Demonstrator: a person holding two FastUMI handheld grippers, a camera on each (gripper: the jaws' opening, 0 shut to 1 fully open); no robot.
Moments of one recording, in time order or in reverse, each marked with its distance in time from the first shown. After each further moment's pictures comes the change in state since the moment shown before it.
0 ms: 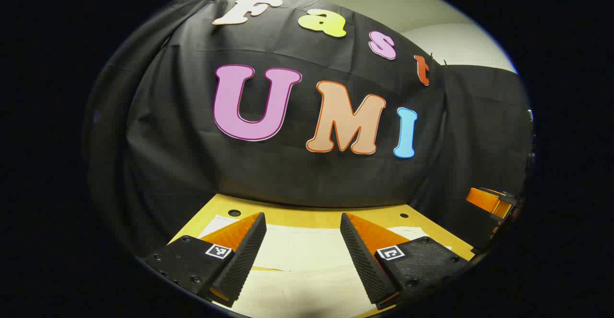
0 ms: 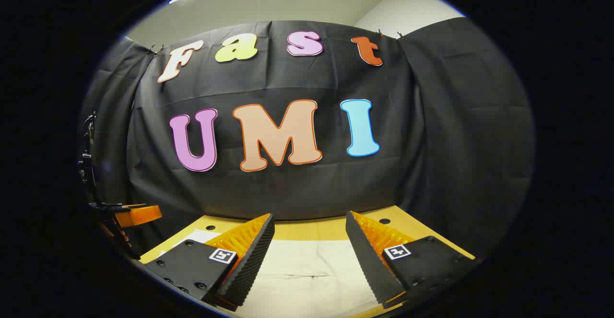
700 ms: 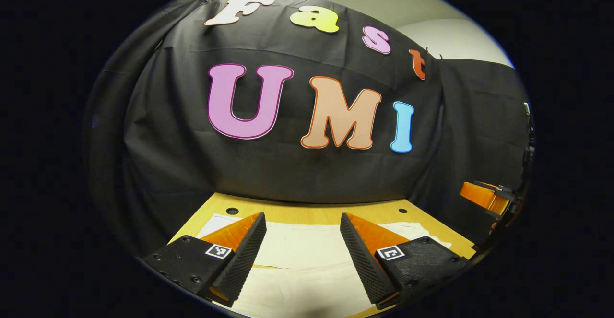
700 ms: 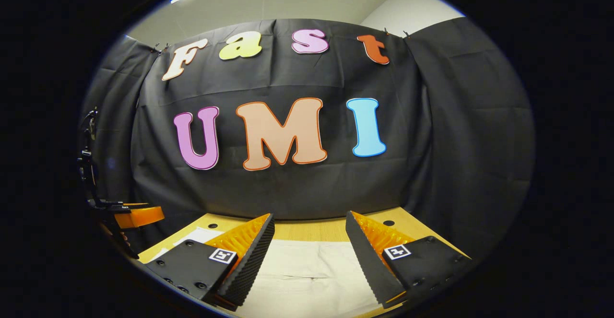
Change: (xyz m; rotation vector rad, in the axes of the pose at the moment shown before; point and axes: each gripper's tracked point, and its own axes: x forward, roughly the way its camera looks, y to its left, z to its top) left arm 0.003 -0.009 -0.005 0.033 0.019 0.000; right arm 0.010 0.000 -0.002 -0.014 0.007 0.036
